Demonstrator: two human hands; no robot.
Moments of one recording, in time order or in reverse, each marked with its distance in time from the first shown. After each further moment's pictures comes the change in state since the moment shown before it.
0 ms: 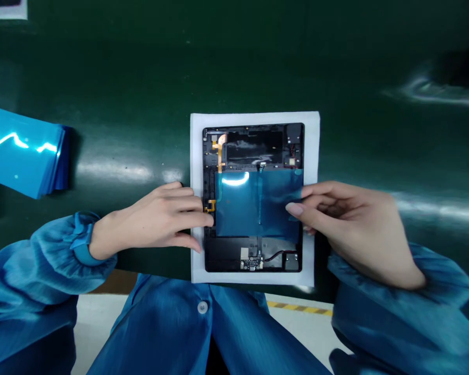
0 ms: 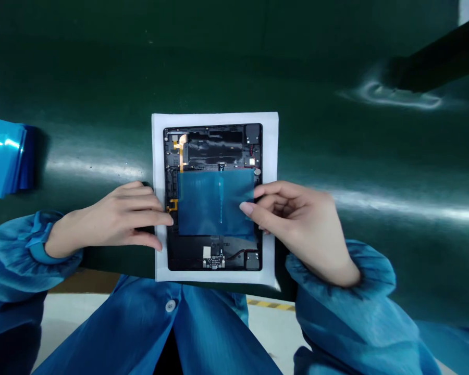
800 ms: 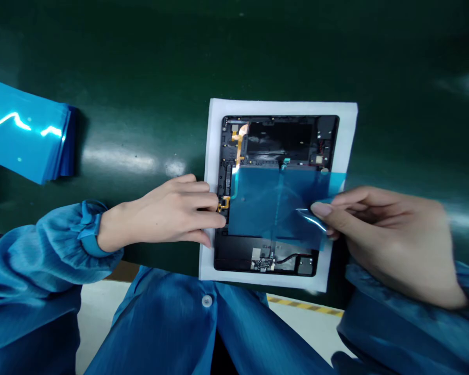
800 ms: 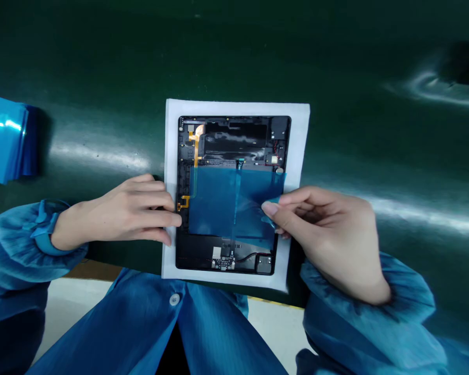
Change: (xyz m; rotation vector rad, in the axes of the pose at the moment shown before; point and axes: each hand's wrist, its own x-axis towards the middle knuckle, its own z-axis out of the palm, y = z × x) left_hand 0.000 0.000 0.002 -0.002 -0.031 0.001; right_hand -0.004 0.011 -0.001 -0.140 0.107 0.013
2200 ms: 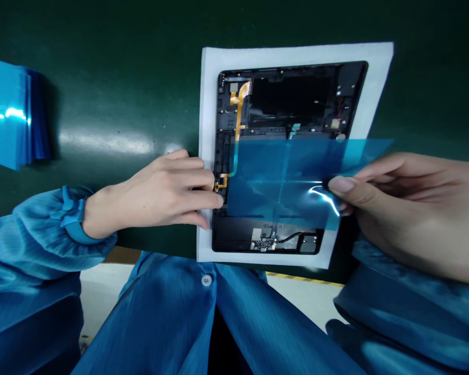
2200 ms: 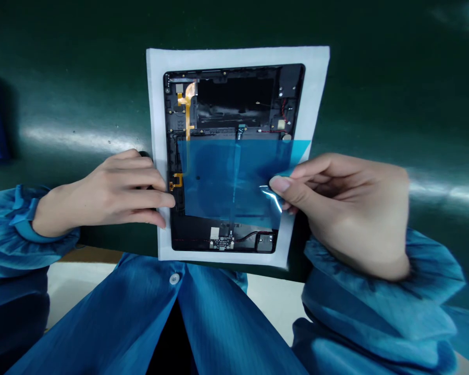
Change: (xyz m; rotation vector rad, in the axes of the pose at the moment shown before) left_hand 0.000 -0.004 0.004 -0.003 0.002 -0.001; right_hand 0.000 -0.002 0.001 0.010 0.066 -0.089
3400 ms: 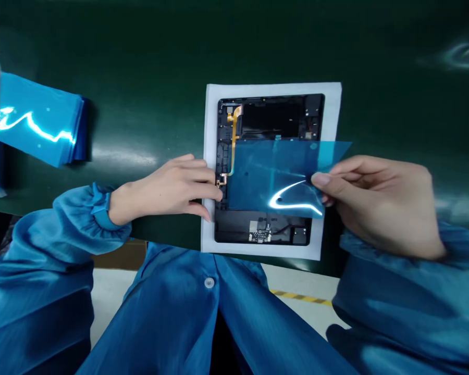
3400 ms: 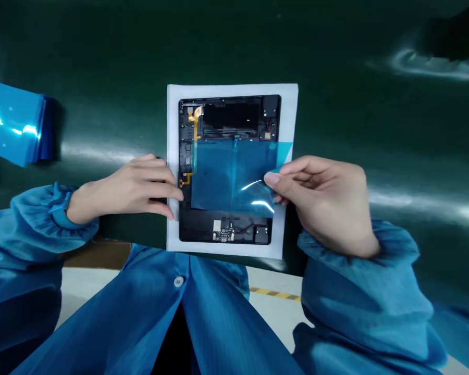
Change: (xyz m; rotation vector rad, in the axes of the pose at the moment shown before) left_hand -0.003 0.000 -0.001 0.019 0.021 0.009; right_hand 0.001 -0.002 0.003 0.275 -0.013 0.111
